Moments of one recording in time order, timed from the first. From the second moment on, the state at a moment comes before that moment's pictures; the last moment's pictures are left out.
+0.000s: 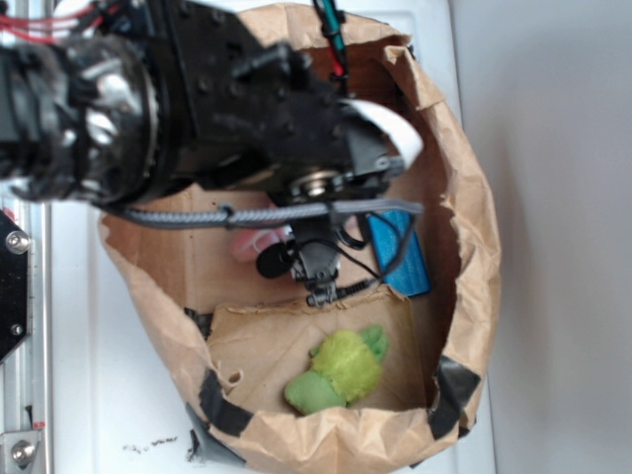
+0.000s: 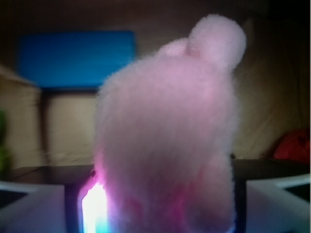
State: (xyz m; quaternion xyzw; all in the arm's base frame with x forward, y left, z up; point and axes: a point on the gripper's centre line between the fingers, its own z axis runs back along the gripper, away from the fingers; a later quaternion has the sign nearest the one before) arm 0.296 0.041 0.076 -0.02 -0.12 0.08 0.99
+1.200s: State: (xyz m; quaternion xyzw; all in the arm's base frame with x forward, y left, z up) arm 0.271 0.027 0.164 0.00 -0.14 -0.01 0.99
